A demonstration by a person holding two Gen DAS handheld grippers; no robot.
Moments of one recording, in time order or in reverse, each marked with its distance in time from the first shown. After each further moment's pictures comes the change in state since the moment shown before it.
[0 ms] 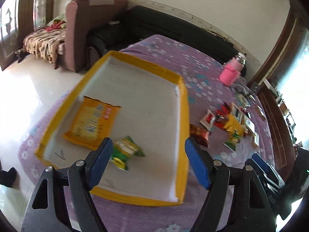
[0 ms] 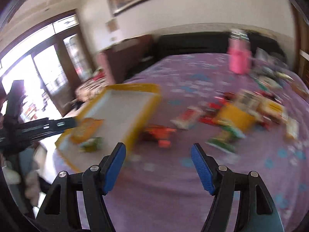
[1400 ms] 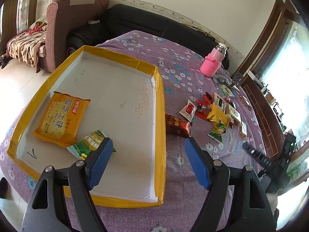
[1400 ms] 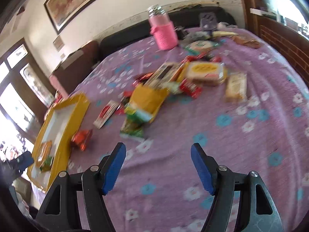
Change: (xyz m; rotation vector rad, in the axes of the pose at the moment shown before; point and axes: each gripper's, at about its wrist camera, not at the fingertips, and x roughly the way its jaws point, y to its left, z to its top) left arm 0.019 -0.023 -0.016 0.061 0.005 -0.120; right arm -0.008 -0.126 -0.017 0.313 0.040 -0.210
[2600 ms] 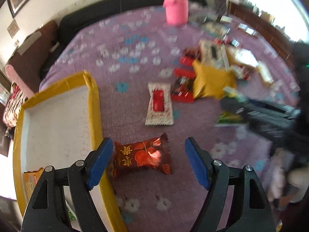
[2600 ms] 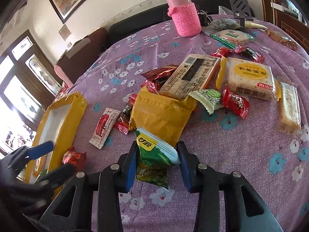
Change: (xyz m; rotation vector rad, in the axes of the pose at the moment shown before) left arm 0.135 -0.129 0.022 0.533 0.247 0.196; right arm 0.096 0.026 0.041 -0.040 0.115 0.095
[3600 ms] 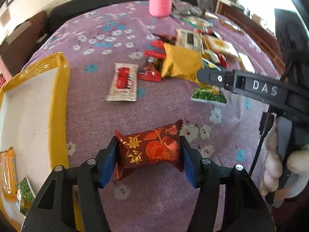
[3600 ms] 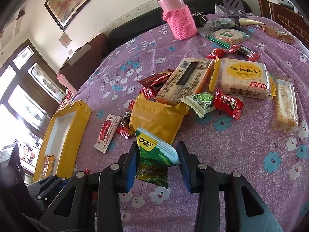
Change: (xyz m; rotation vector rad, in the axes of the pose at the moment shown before) left arm -0.005 -0.021 -0.034 -0.053 -0.040 -0.149; right arm -0.010 -0.010 0.004 0.046 -0.022 0.038
